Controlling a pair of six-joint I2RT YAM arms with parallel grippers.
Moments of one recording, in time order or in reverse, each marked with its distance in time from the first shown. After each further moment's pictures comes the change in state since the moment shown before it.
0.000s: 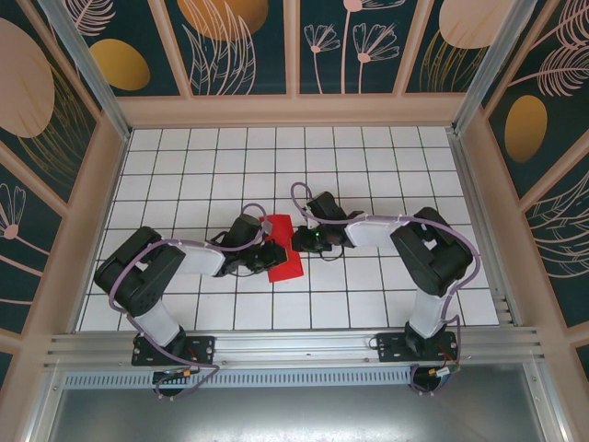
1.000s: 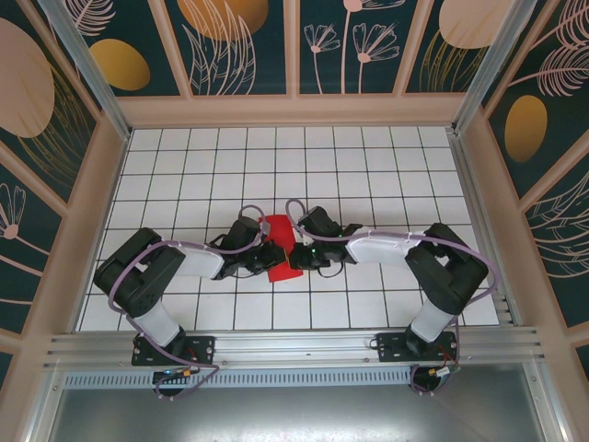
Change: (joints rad) left arm -0.006 -0.006 -0.026 0.045 -0.027 -0.039; right arm 0.141 -0.137 -0.083 -0.081 0.063 0.064
